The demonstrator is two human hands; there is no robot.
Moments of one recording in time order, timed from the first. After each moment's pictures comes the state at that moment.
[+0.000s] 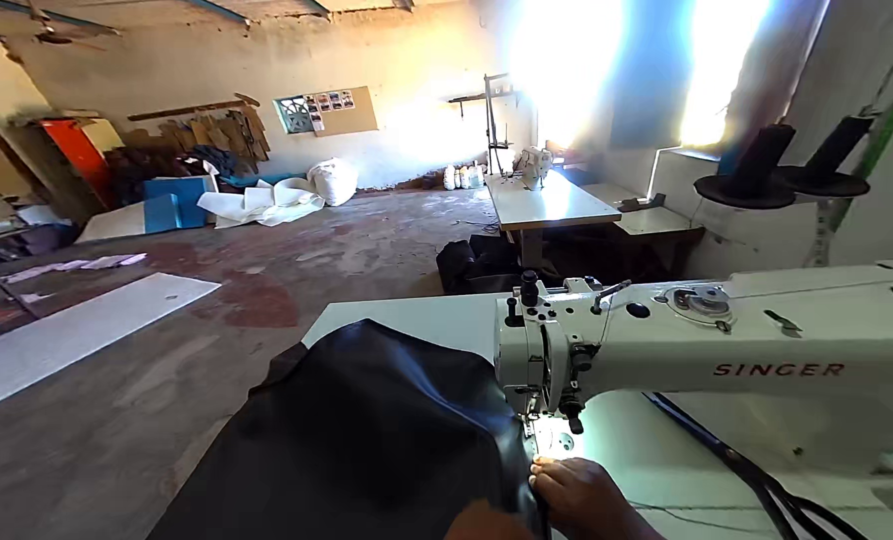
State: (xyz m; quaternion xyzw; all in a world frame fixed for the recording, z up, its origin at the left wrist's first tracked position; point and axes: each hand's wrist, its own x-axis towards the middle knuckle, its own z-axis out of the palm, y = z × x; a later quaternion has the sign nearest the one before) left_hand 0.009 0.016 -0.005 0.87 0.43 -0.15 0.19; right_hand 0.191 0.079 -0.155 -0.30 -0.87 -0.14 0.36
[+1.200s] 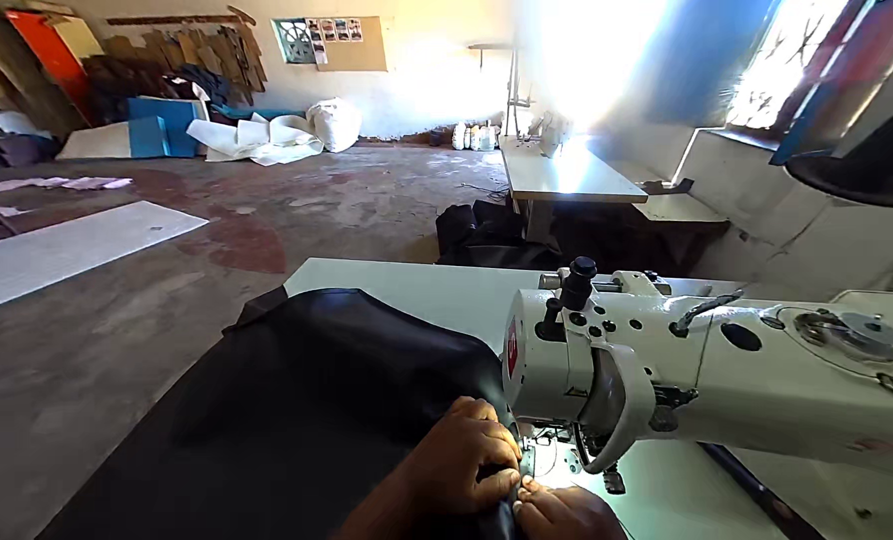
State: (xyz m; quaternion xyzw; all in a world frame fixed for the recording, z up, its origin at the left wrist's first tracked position) left_hand -0.034 0.152 -0.130 0.93 0.23 0.25 0.16; right_hand 0.173 0.074 -0.137 -0.35 -0.88 -0.08 0.30
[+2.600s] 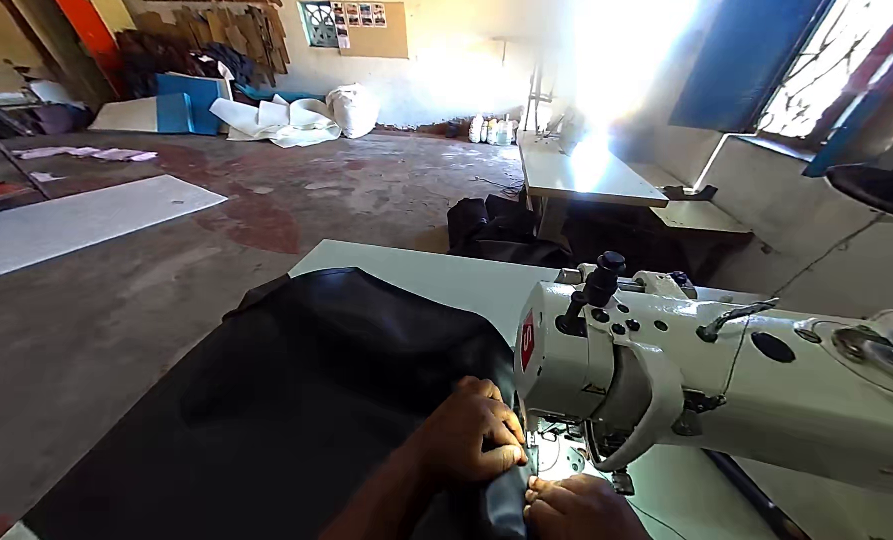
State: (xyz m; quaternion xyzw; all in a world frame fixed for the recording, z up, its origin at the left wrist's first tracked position) left_hand -0.030 0.158 -0.123 0.91 0.27 0.23 0.23; right_hand 0.193 0.085 -0.124 -0.28 -0.93 -0.02 0.25
